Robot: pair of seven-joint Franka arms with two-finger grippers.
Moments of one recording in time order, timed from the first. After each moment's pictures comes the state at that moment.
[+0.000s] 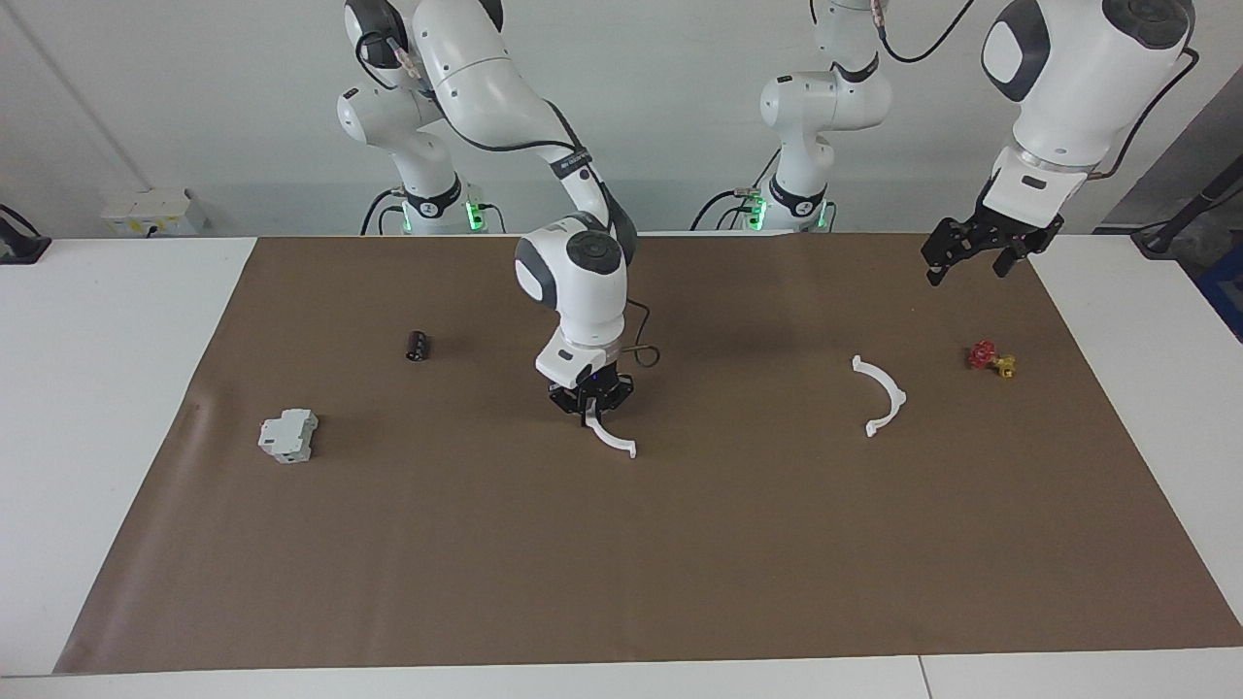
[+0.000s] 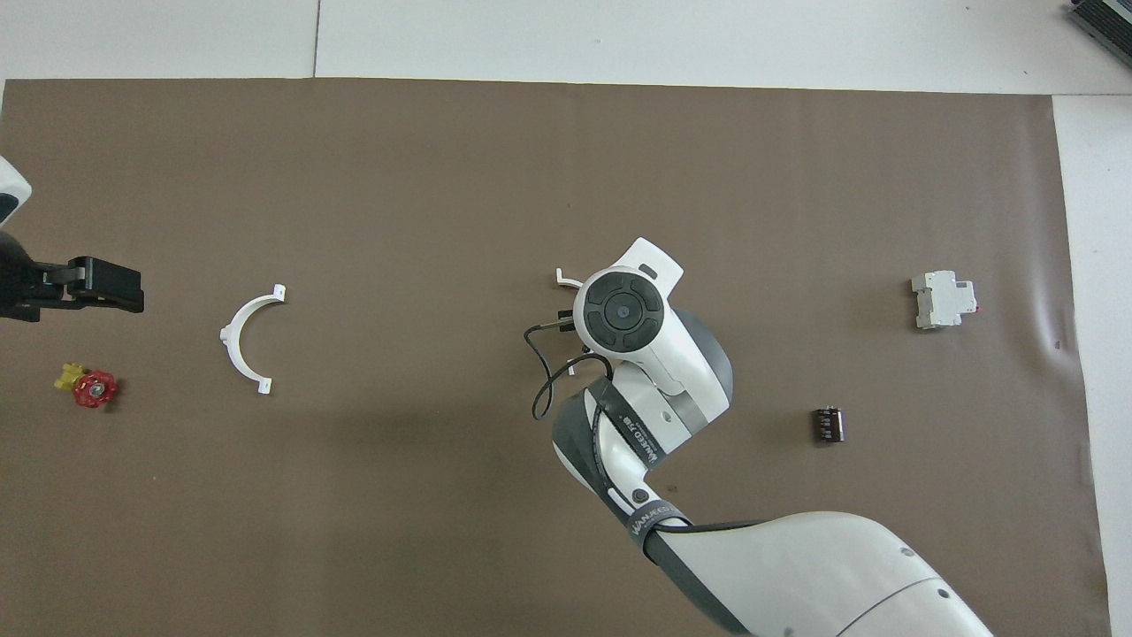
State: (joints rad) left arm -0.05 -0.06 0.01 -1.73 0.04 1.66 -0.08; right arm 0.64 0.47 -0.10 -1.82 -0.08 2.38 0.53
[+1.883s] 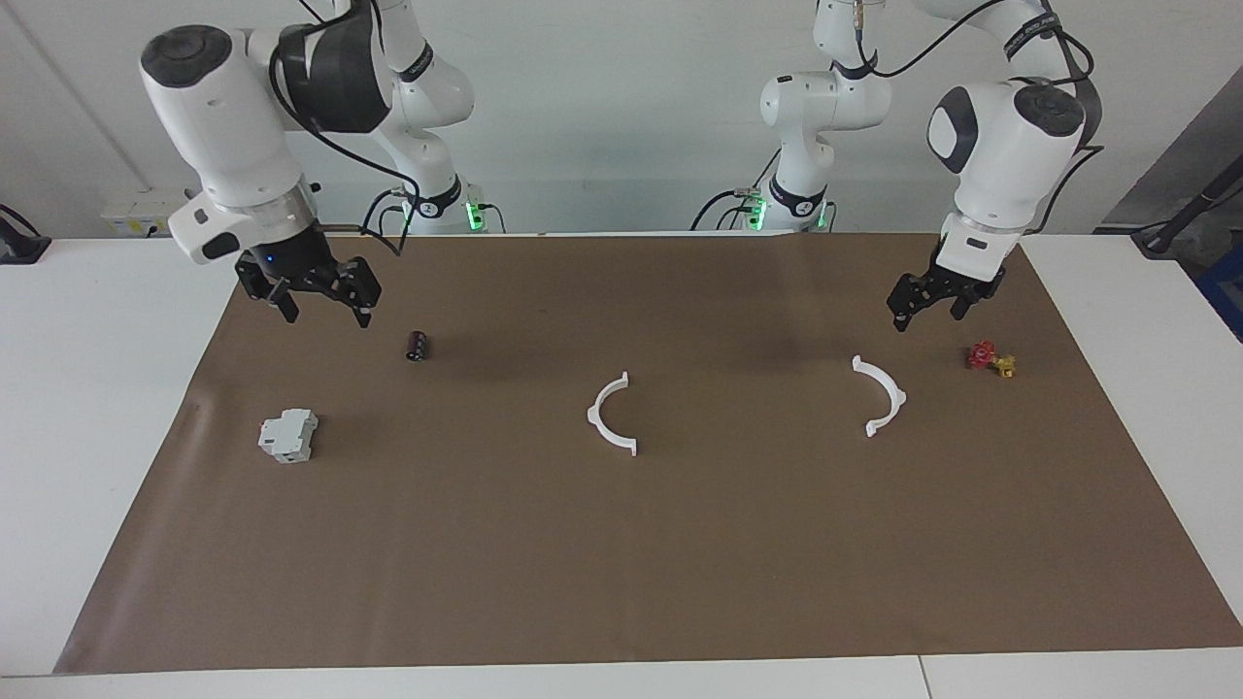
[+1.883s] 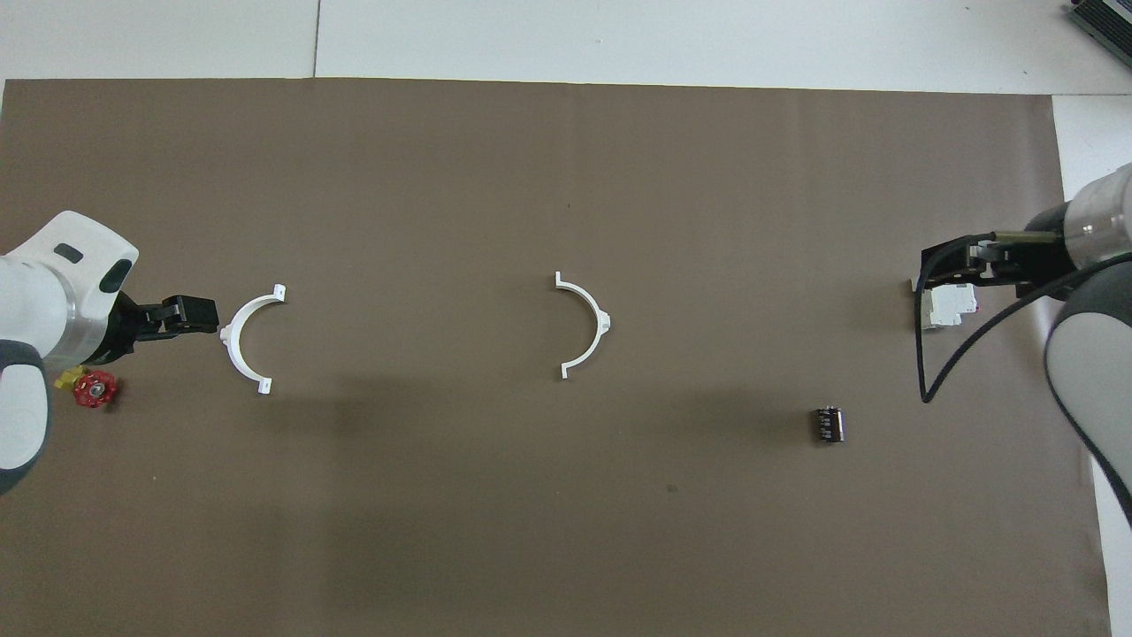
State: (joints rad) left arm -0.05 -0.12 0.01 -2.15 0.04 2.10 -0.30; right arm 0.14 -0.01 -0.11 -1.68 -0.03 1.67 0.15
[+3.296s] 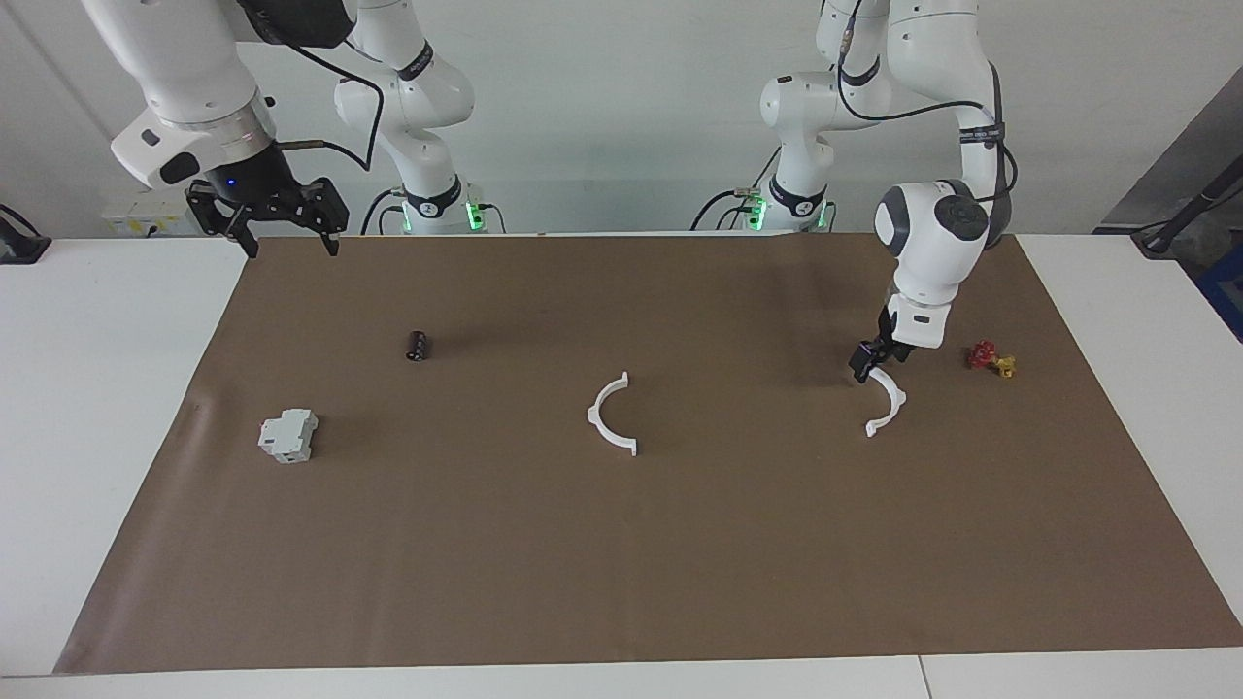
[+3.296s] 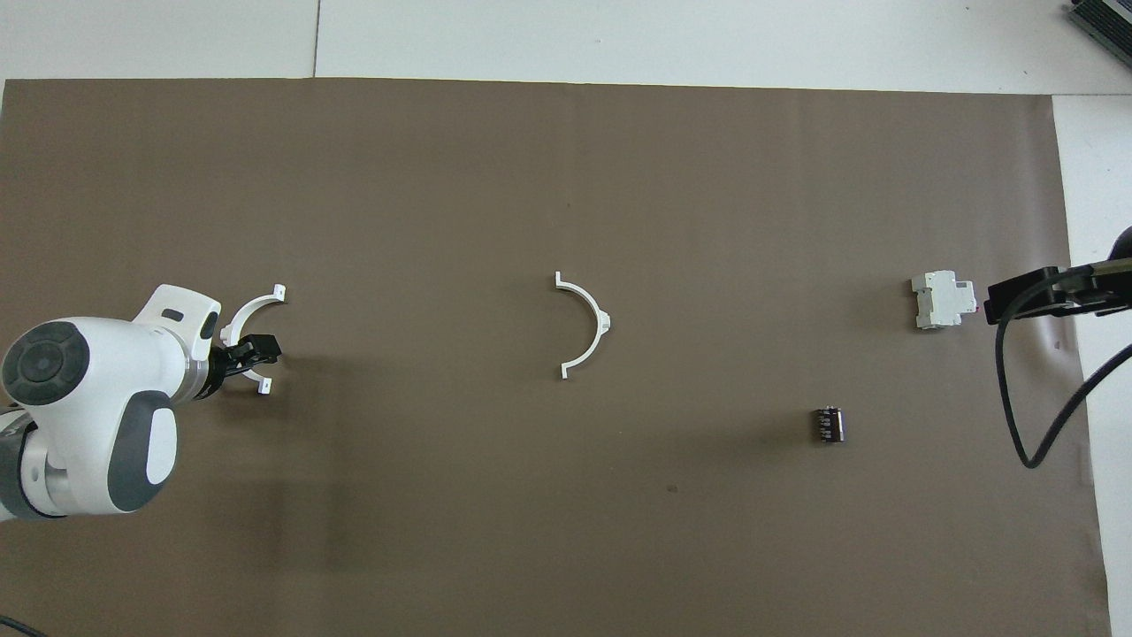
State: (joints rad) left arm -0.03 0.03 0.01 -2.42 0.04 2.52 -0.44; right arm 0.12 -0.02 -0.11 -1.57 -0.06 1.49 -0.04
